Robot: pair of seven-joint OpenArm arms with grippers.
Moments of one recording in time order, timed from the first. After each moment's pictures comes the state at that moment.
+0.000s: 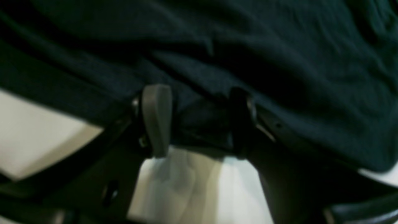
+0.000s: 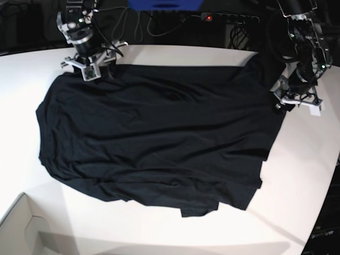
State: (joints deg) left arm 10.9 -13.6 -26.6 82.4 -45.8 -2.5 43.6; right arm -31.3 -2.8 15.2 95.4 -14.9 25.3 -7.3
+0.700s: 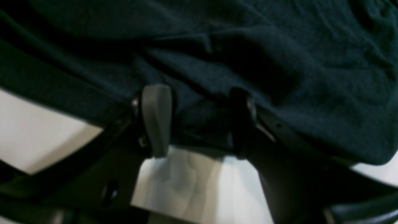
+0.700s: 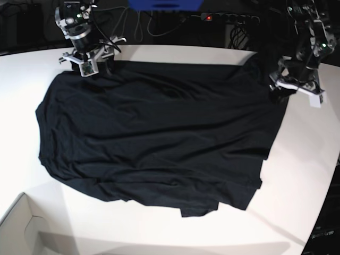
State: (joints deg) left arm 25.1 -12.7 -24.8 106.6 -43.5 0.0 47.4; right arm -32.0 -2.8 16.1 95.4 -14.4 25.3 -7.2
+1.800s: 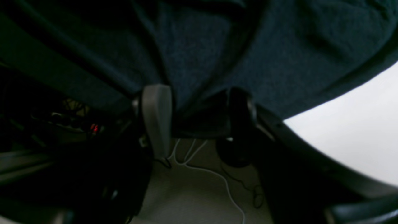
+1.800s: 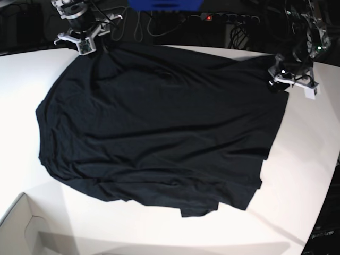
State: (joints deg) left arm 21.5 -13.3 -24.8 94.2 -43.4 -0.7 45.8; right arm -42.0 -1.7 16.0 100.4 -14.8 25.3 -7.1
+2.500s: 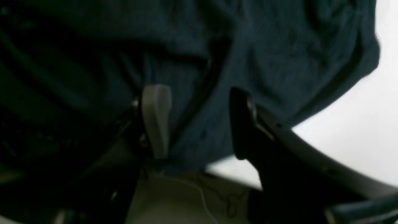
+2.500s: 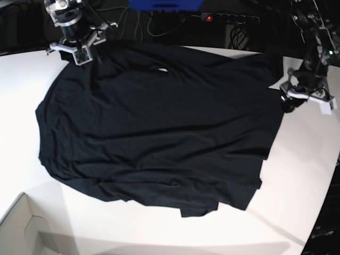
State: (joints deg) left arm 16.9 -13.0 -29.2 103.9 -42.4 0.2 47.9; right arm -40.5 -1.9 16.1 110.6 -16.6 25.5 -11.7
